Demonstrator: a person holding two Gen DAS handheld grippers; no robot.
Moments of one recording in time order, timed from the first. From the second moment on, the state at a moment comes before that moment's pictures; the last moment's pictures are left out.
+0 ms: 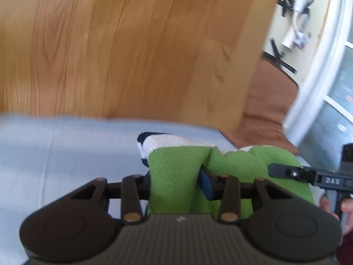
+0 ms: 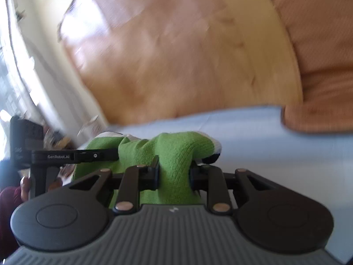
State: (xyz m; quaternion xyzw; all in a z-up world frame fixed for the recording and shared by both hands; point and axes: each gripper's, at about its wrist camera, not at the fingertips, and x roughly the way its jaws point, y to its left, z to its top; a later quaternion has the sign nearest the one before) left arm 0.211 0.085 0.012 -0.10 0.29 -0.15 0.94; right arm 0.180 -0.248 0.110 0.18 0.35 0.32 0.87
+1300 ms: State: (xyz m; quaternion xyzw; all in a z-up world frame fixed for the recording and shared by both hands) left arm 0.035 0.134 -0.027 -0.21 0.43 -0.15 0.87; right arm -0.016 -0.286 0.084 0.30 0.46 0.30 0.78
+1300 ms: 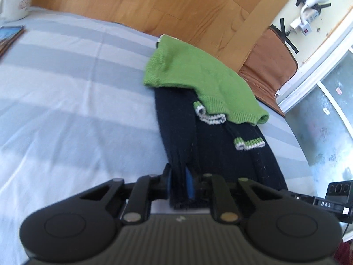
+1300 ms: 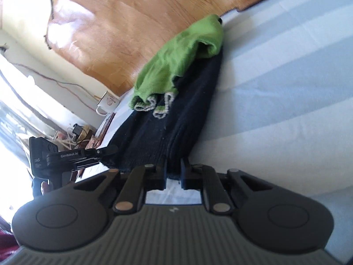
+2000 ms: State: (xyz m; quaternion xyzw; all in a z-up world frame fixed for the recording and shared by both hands) left arm 0.011 0.167 -0.005 -0.14 0.40 -0.15 0.89; right arm -0.080 -0.281 0.100 -0.18 0.32 0.23 0.90
